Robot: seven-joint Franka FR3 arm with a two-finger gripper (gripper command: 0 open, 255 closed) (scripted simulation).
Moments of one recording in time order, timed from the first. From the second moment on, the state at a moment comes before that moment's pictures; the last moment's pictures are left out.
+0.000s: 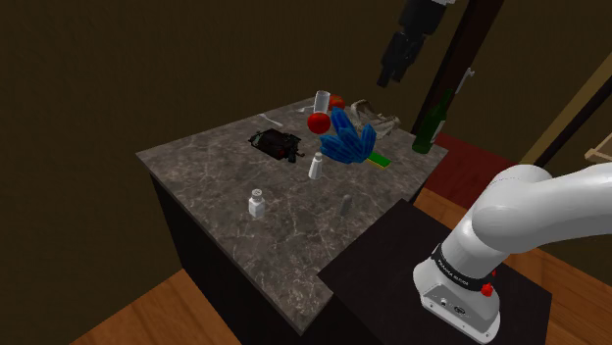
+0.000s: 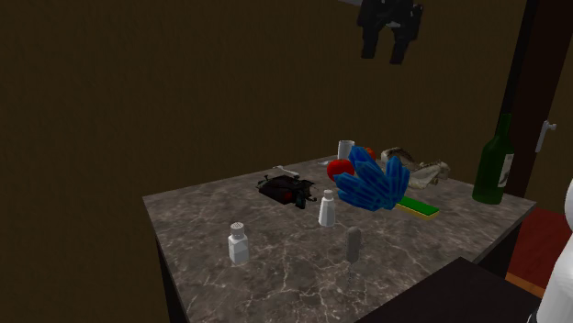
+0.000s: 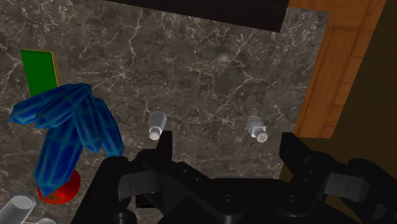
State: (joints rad) arm -0.02 -0.77 0.02 -2.28 0.09 1.62 -0.15
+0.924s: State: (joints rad) arm 0.01 -0.51 0.19 -2.37 0.14 1.94 0.01
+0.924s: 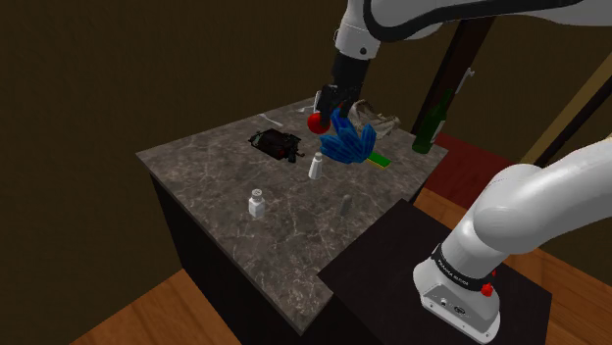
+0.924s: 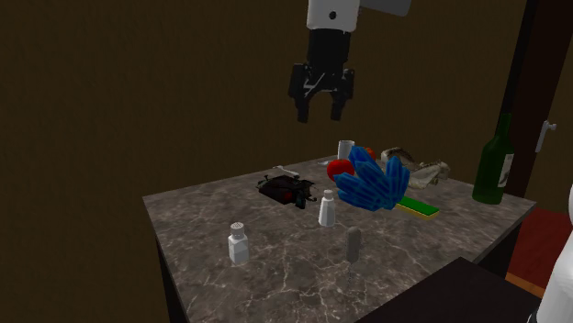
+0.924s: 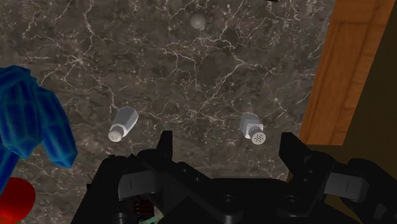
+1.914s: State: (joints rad) arm 0.03 0.03 0.36 -2.22 0.00 2.27 0.28
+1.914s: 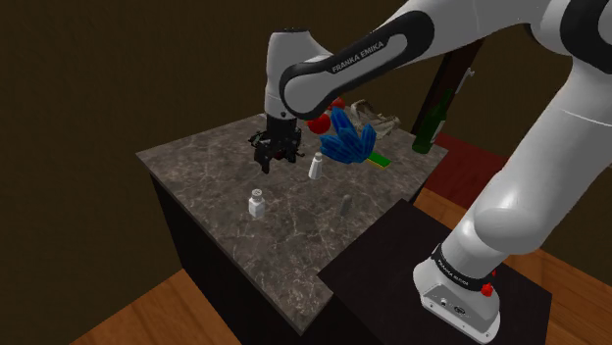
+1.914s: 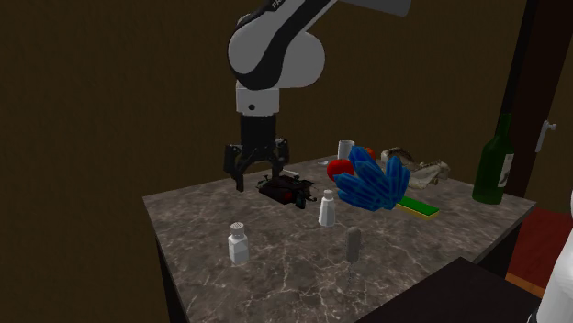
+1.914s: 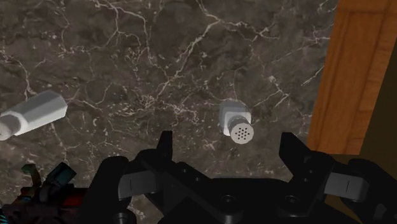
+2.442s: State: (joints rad) arm 0.09 0.32 0.35 -2.05 -0.13 2.34 0.43
